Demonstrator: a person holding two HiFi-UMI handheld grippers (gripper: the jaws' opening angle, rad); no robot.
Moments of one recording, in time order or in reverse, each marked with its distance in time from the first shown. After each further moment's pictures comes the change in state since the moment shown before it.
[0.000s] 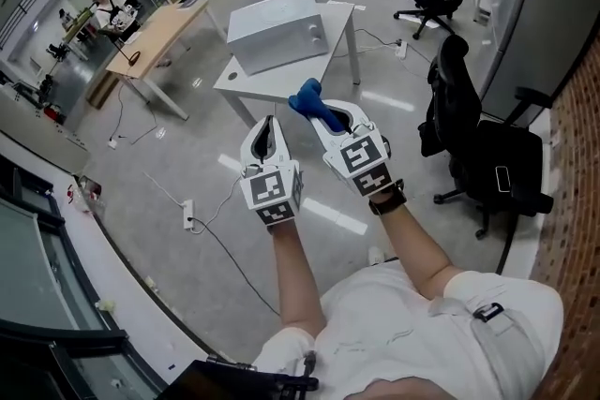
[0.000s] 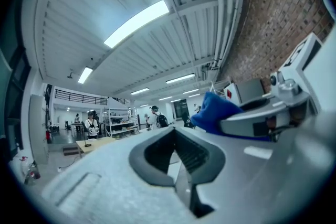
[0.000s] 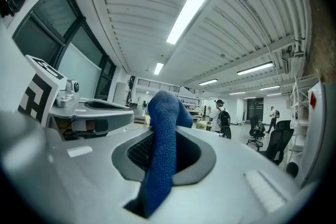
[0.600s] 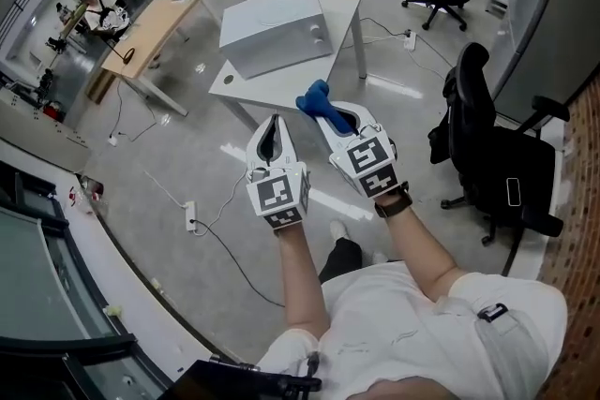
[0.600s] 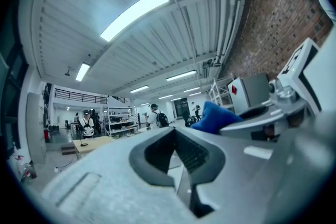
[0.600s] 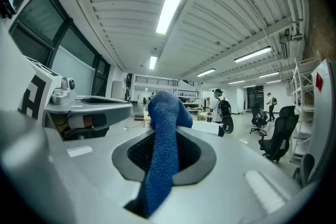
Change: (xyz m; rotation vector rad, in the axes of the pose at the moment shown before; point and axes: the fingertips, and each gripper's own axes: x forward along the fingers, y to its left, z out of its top) left arm 0.109 -0.002 -0.028 -0.002 0.004 0.004; right arm 0.080 -0.079 -0.047 0.083 0.063 0.010
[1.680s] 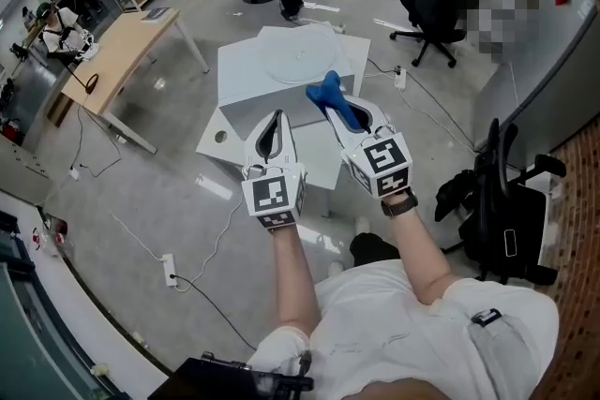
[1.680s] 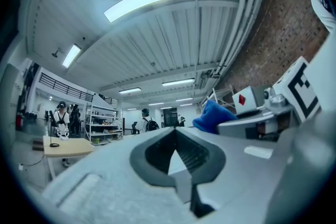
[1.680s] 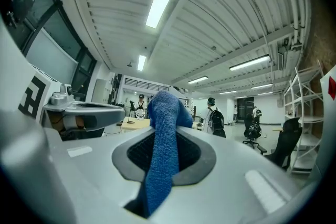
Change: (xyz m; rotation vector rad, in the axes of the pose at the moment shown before) left arm 0.261 0.136 -0.027 -0.093 -0.115 -0.160; right arm 0.261 -0.128 0.040 -0.053 -0.087 -0.136
